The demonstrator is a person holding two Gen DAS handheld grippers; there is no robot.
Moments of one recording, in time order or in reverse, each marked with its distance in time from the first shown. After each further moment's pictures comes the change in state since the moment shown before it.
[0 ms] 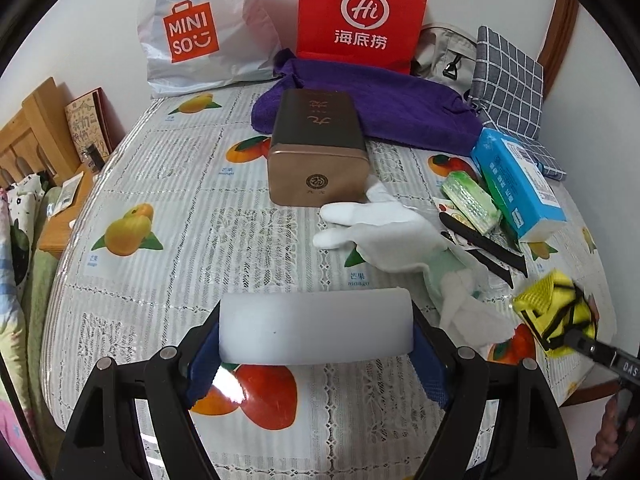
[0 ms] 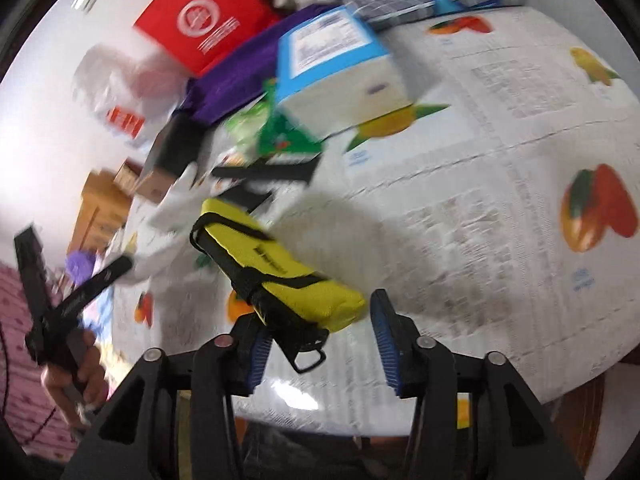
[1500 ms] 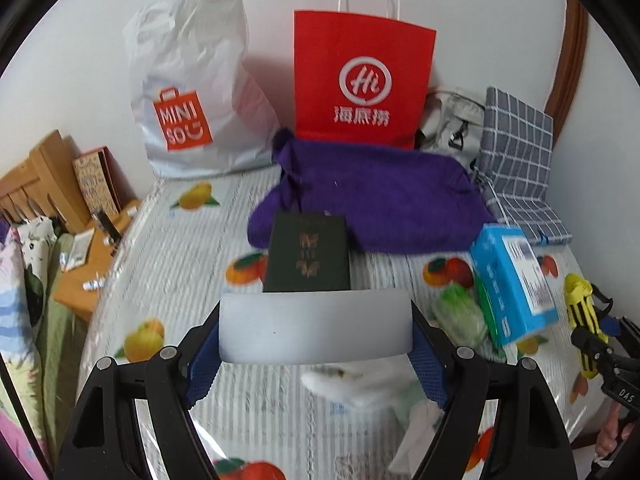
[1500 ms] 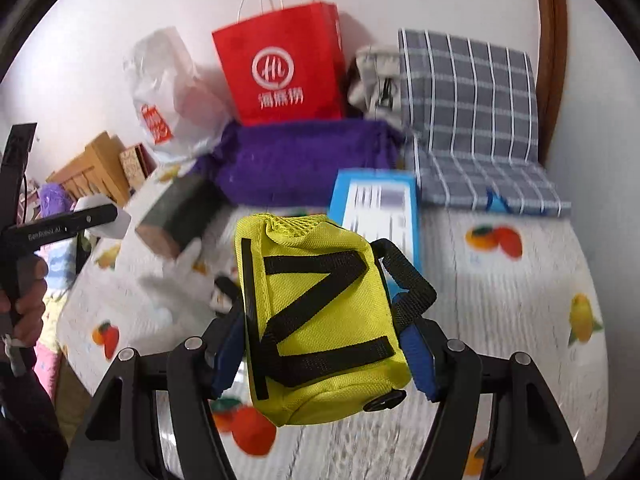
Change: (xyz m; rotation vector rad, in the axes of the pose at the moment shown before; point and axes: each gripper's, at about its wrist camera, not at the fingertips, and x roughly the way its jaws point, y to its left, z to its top) left arm -0.021 -0.024 0.107 0.001 -0.134 0.063; right arm -0.032 0.068 0.100 -0.437 -0.235 -0.098
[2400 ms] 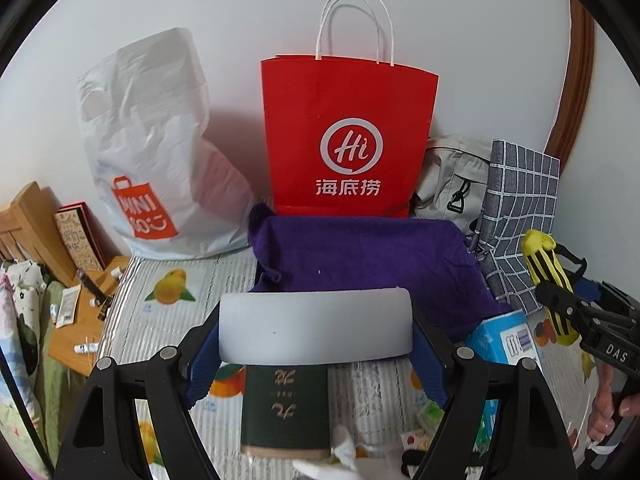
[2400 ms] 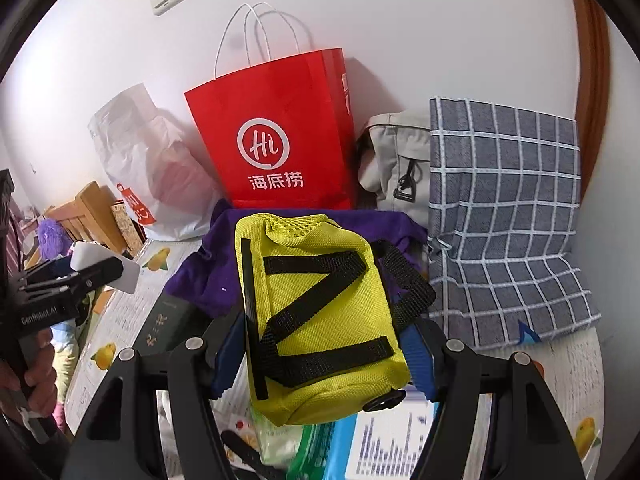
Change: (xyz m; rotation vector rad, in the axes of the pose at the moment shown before) left arm 0.035 -0.028 0.101 0.036 -0.081 -0.027; right arm 0.063 0.004 0.145 0.019 -0.070 0.029
